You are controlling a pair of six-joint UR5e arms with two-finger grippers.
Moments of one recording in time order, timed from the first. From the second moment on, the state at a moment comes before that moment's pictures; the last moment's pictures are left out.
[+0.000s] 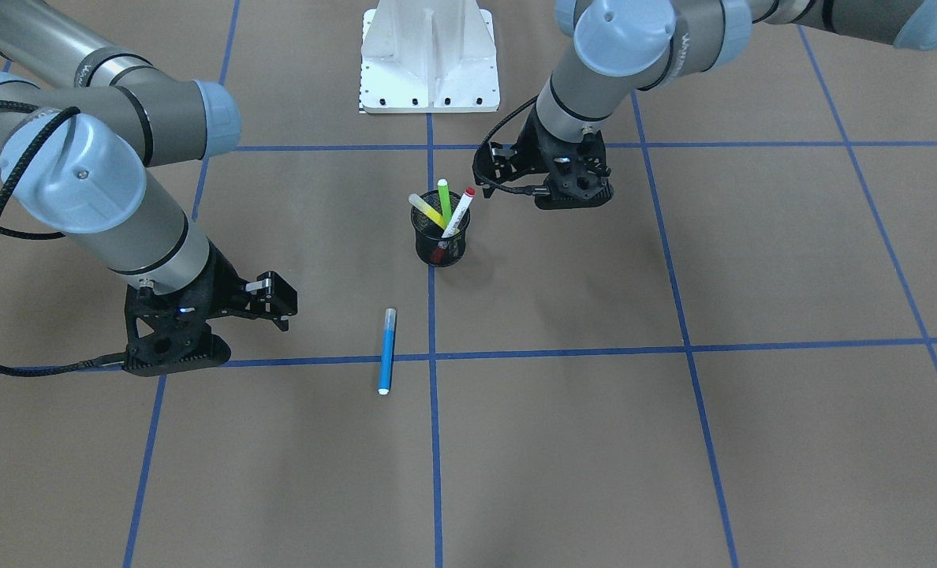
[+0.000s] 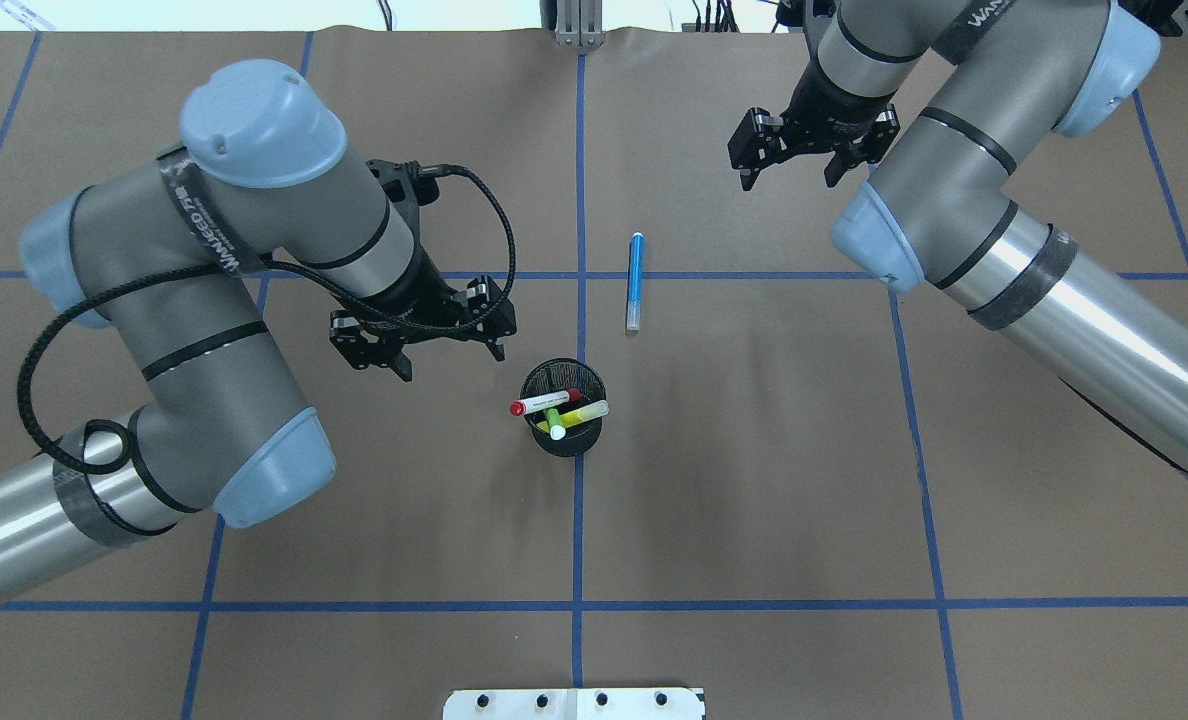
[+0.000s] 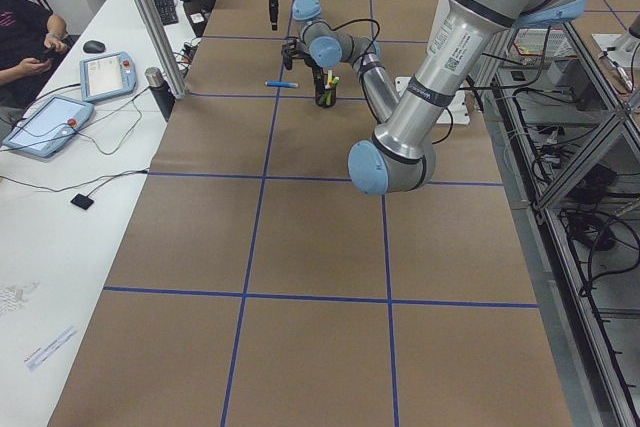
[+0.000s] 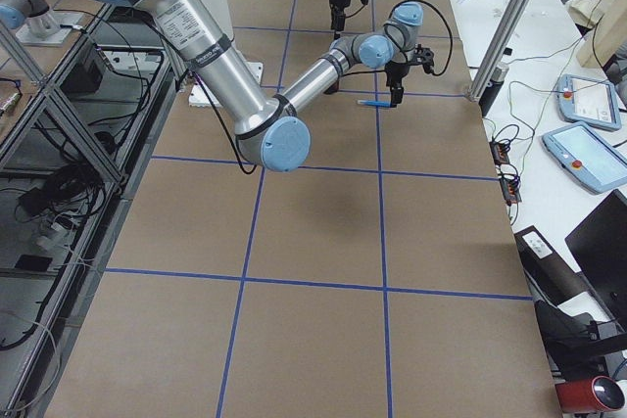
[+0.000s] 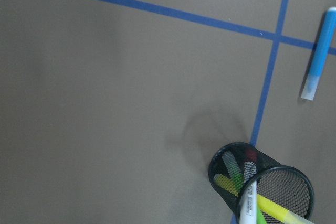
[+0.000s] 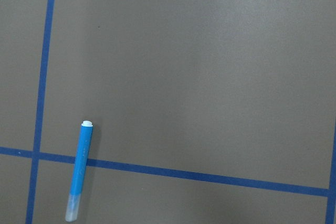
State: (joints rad) left arm -0.66 -2.22 -1.81 -1.53 -2.20 -1.29; right arm 0.93 -0.87 1.54 -1.60 2.18 0.78
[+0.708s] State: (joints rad) left arm -0.59 -2.24 -1.72 -1.64 -2.21 -1.16; right arm 0.92 -0.87 1.54 -1.60 2.15 0.78
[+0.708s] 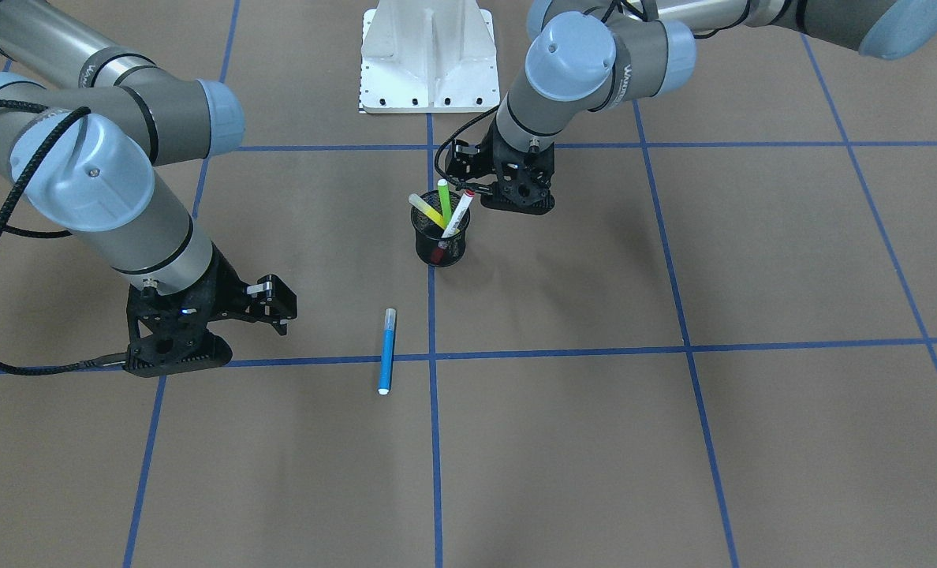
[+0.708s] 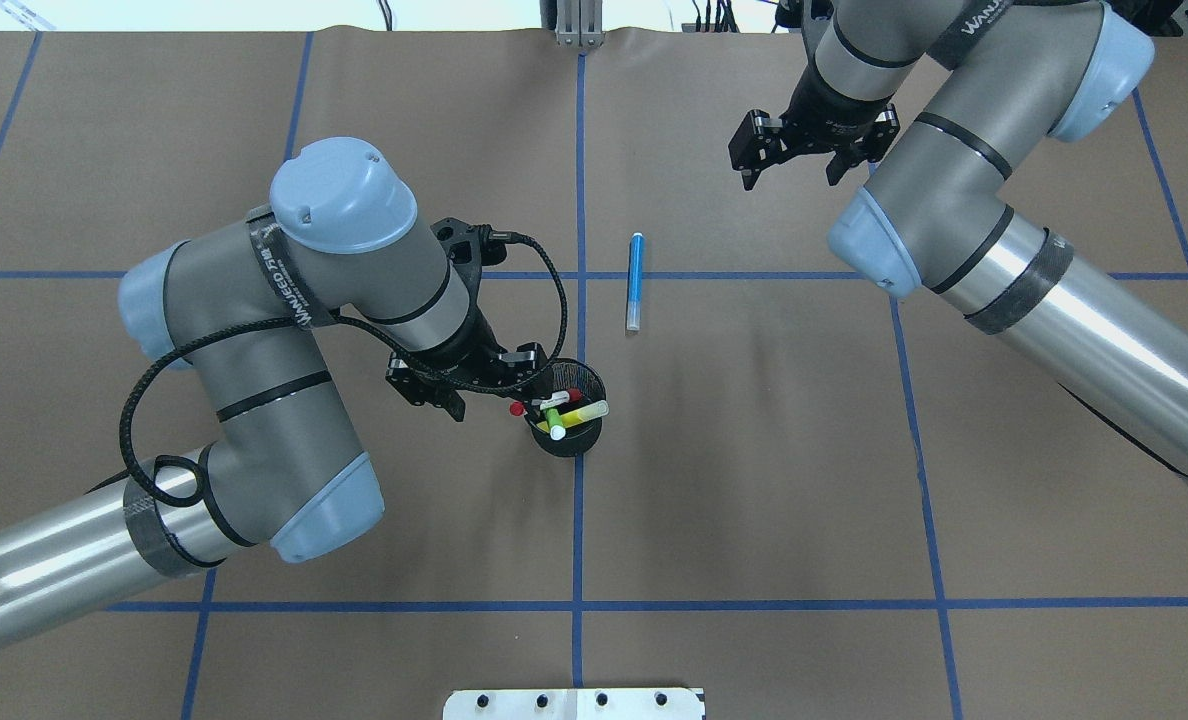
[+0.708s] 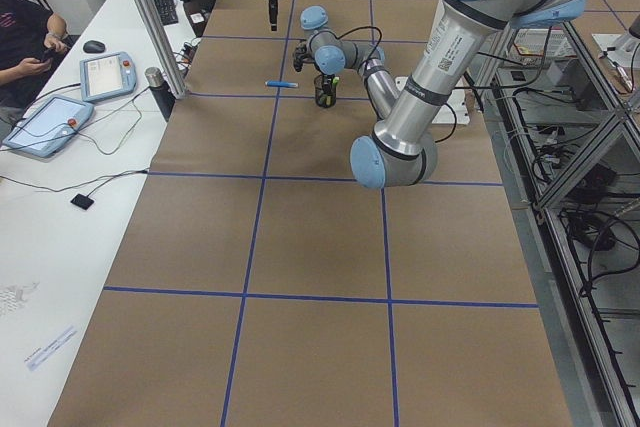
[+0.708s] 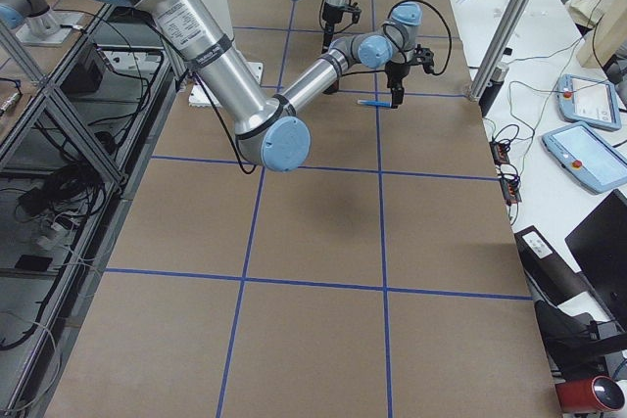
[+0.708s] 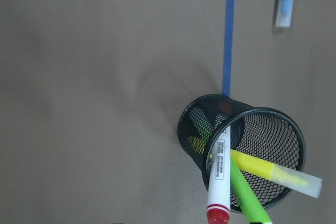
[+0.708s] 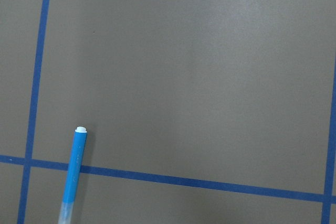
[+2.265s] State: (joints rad) left arm -0.59 -2.27 -1.69 -1.64 -2.18 -0.91; right arm 0.89 -0.89 1.57 -1.60 2.11 0.85
